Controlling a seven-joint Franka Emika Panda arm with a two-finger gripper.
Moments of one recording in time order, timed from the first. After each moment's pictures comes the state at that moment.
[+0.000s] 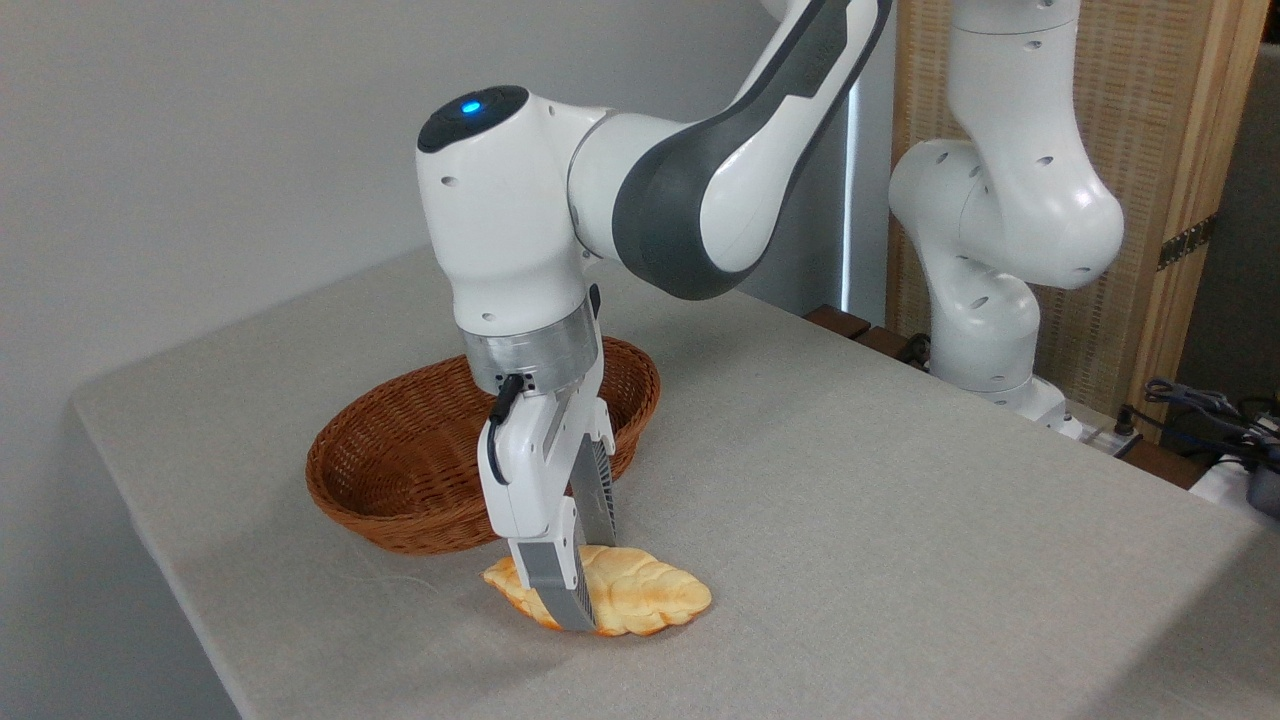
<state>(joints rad) -0.13 0.05 0.14 -2.04 0.04 2.09 1.60</state>
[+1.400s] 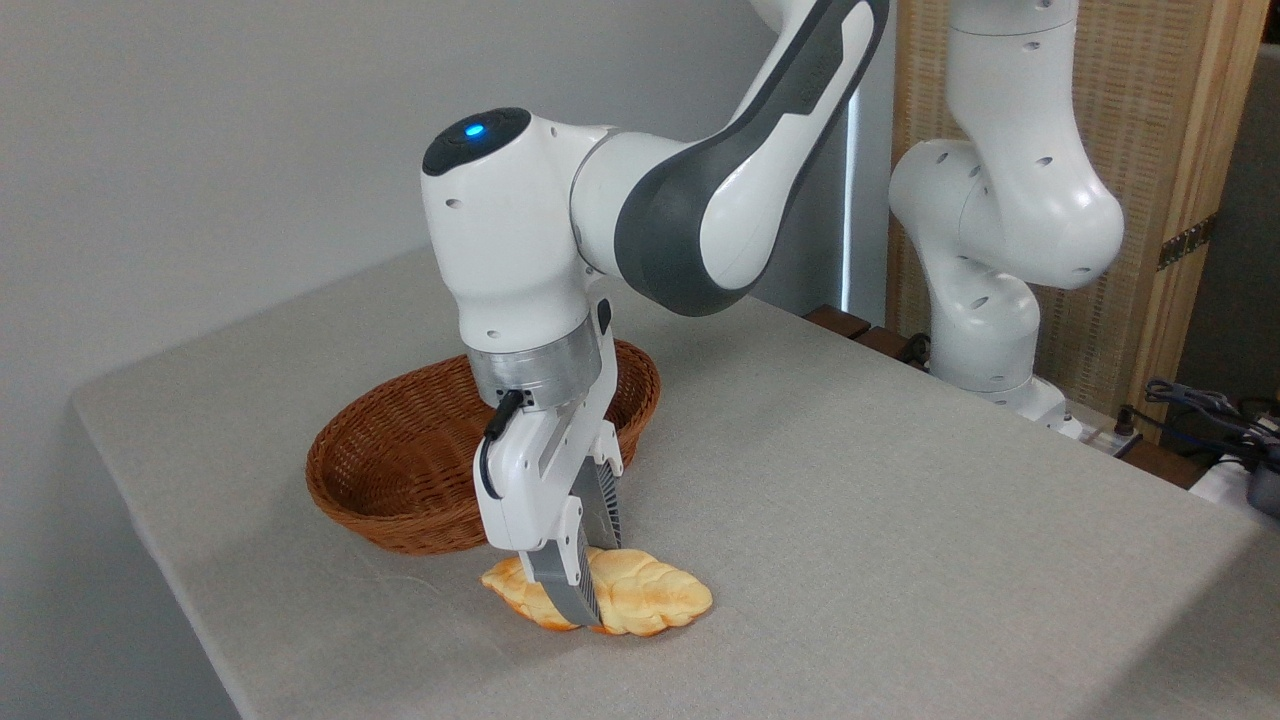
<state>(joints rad) -0.13 0.05 0.14 -2.06 0.05 2.11 1.69</state>
